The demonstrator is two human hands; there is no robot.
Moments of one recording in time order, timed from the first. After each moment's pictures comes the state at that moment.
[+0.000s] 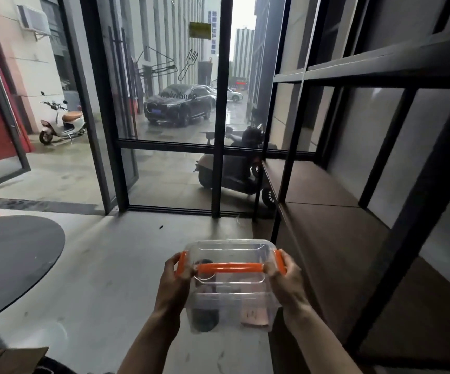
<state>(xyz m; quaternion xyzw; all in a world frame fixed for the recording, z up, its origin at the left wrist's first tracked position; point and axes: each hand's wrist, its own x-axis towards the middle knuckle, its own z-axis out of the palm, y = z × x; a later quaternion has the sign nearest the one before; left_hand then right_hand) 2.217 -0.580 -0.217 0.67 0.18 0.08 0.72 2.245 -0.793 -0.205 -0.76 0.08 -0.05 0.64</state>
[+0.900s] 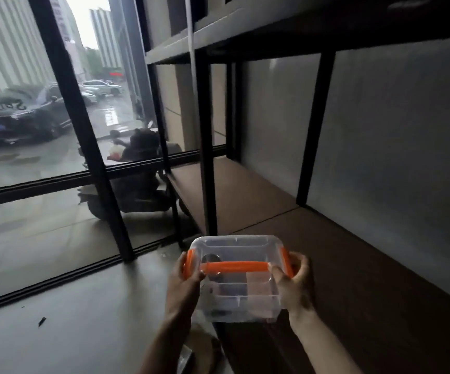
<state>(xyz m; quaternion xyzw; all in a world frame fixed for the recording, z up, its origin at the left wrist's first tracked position) 2.775 -0.764 -0.231 0.73 0.00 -0.08 0.68 2.692 -0.956 -0.239 -0.67 0.31 -0.25 0.62</state>
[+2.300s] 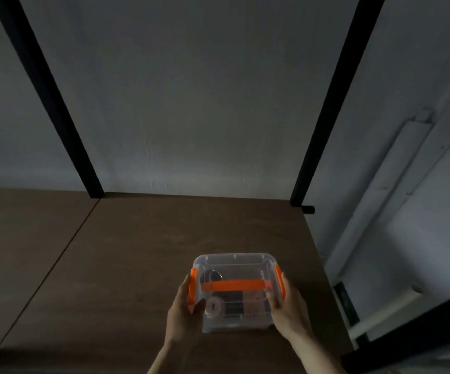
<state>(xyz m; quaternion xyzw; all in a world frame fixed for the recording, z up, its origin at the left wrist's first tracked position) 2.793 -1.011 -0.354 0.70 -0.44 -0.42 0.39 2.576 -1.047 -0.357 -0.52 0.75 -0.23 0.34</state>
